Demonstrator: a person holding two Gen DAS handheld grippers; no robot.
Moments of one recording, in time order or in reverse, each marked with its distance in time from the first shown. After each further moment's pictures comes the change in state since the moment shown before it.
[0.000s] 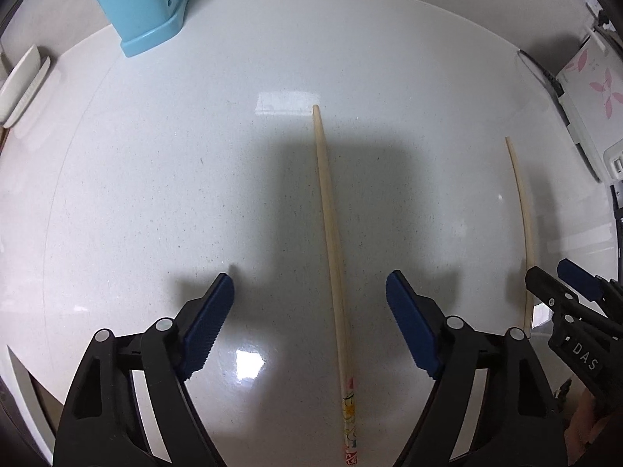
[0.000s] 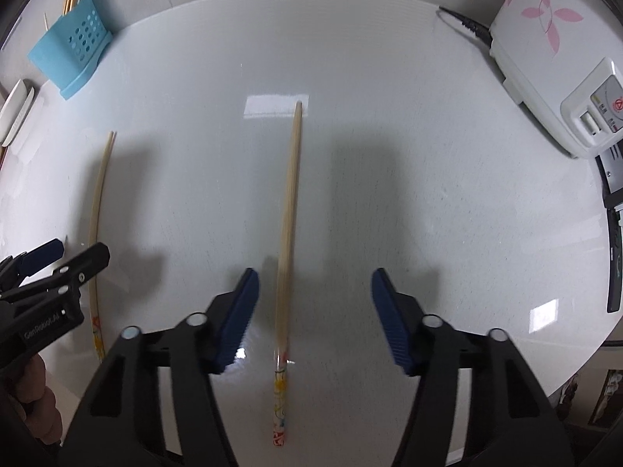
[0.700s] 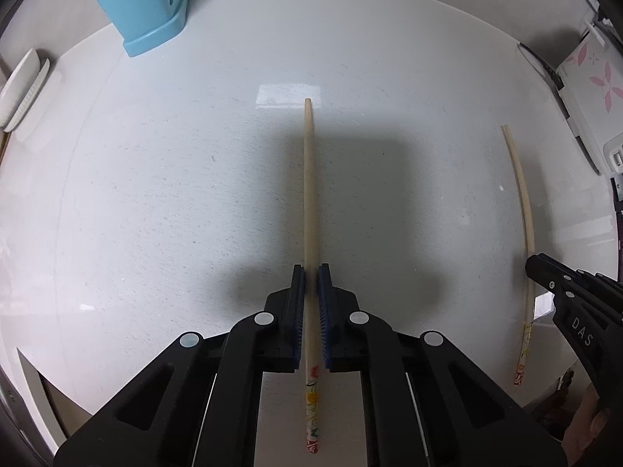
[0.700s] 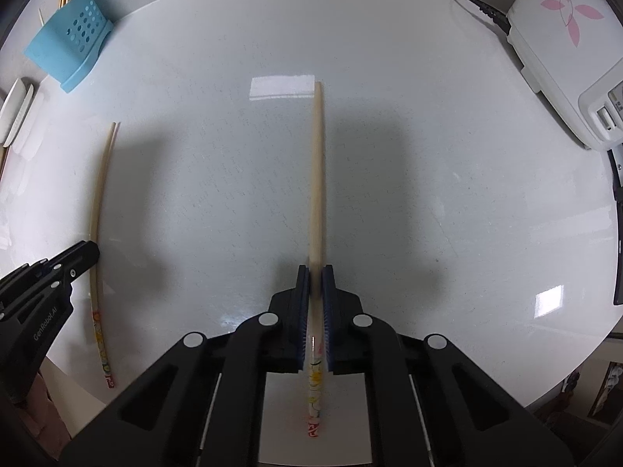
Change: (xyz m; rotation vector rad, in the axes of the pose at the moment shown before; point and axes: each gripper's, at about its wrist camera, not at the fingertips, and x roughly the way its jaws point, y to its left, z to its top) left arm -0.008 0.007 0.003 0.016 0.028 0.001; right arm 0.000 0.018 0.018 0.011 0.062 0.028
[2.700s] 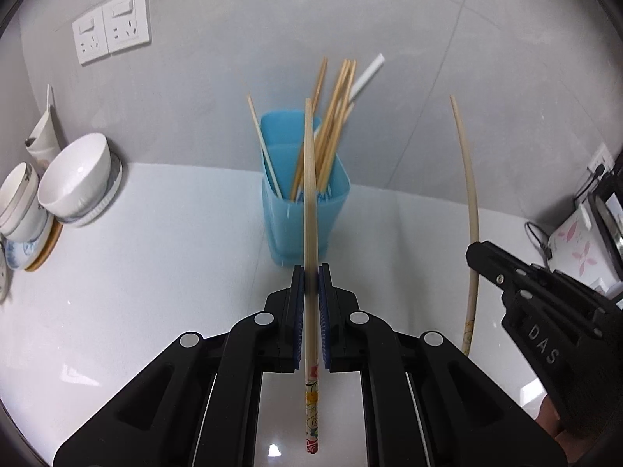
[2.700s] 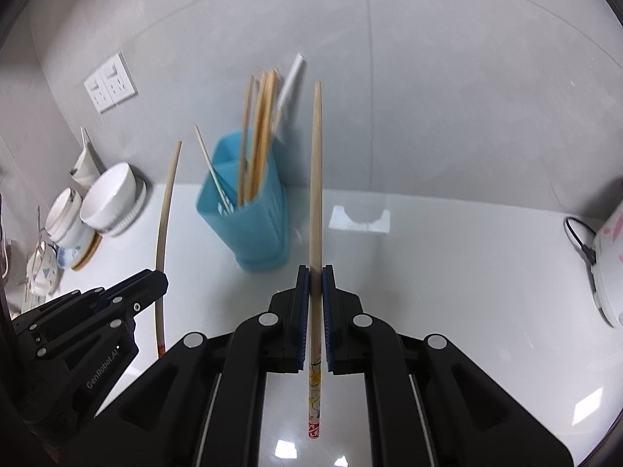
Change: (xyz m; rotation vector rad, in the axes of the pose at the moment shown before) left arm -0.153 0.187 0.122 -0.094 -0.431 -0.057; right arm -0.141 0.214 0.124 -0.136 -0.492 0.205
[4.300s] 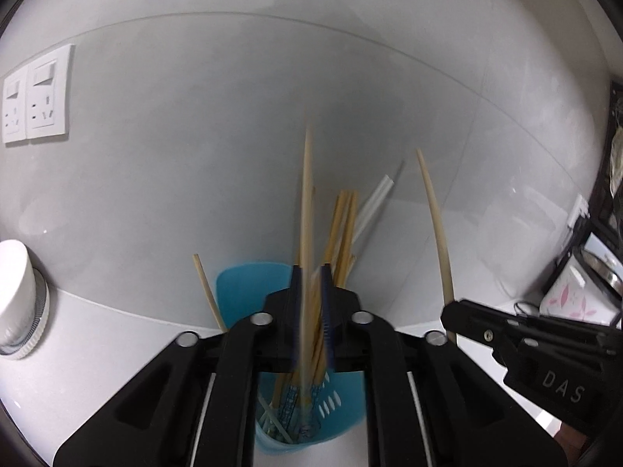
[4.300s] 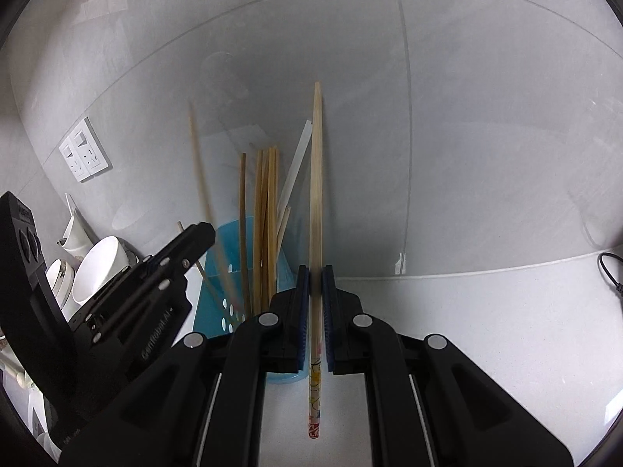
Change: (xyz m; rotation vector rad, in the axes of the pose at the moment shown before) left arm 0.078 0.016 0.092 0.090 -0.380 -0.203; right arm 0.066 0.009 0.071 0.073 -0.135 0.022
